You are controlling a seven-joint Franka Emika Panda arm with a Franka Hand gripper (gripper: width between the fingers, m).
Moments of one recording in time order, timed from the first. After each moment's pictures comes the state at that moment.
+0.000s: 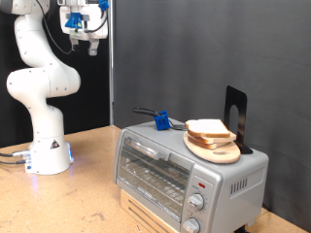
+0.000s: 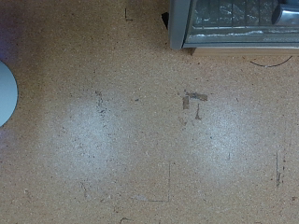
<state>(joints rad) -0.04 -0.77 0.03 -2.35 0.03 1.58 2.32</state>
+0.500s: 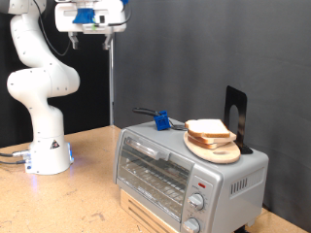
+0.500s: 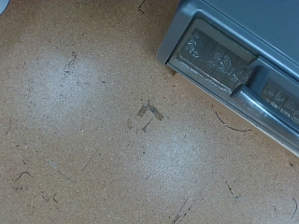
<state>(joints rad) 0.06 -0.73 0.00 -2.32 0.00 1.65 1.81</state>
